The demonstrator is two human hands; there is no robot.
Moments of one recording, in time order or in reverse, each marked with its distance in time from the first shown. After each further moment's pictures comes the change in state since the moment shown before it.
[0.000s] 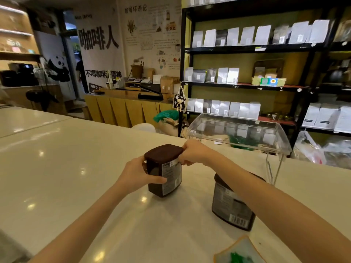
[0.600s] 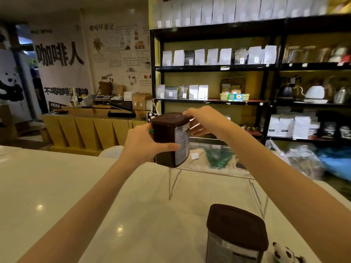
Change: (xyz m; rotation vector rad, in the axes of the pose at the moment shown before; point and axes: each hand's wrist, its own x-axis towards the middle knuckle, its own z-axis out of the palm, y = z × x) left_hand 0.098 0.125 -0.021 -0.006 0.146 0.398; right_hand 0.015 -0.032 -0.138 0.318 0.435 -0.078
